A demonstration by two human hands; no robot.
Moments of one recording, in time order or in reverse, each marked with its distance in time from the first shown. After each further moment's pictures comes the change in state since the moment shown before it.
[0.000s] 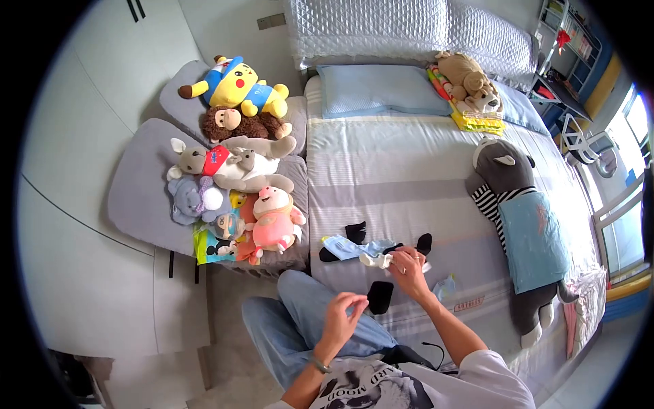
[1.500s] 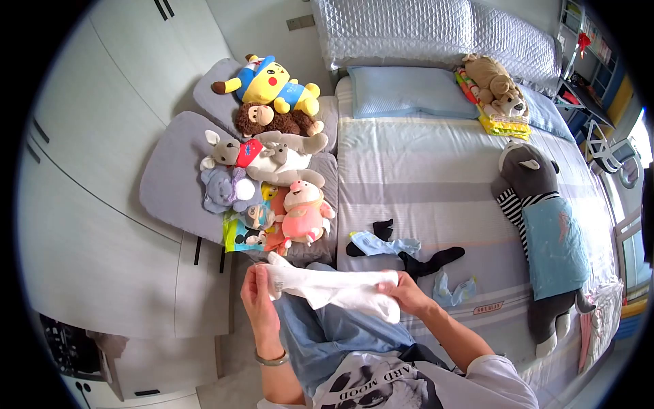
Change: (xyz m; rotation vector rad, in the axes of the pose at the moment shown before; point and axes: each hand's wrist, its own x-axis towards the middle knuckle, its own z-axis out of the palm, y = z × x) left_hand -0.018 0.068 -0.156 -0.350 0.671 0.116; right_hand -0.005 -0.088 0.009 1.466 -0.616 0.696
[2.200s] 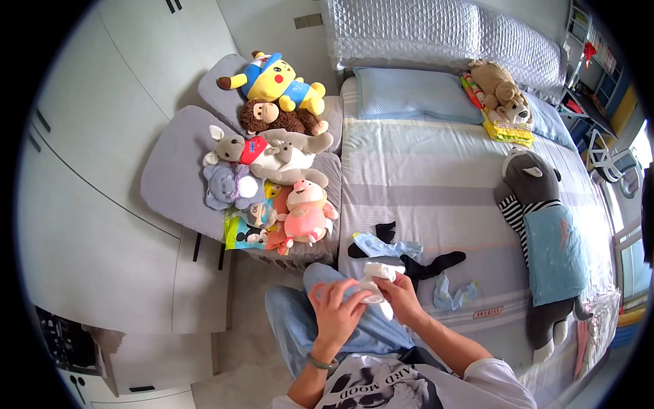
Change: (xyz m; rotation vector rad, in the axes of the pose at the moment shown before) left_hand -0.066 -0.042 0.067 0.987 -0.384 0.747; right_hand 0.012 0.013 0.022 0.114 0.334 -0.115
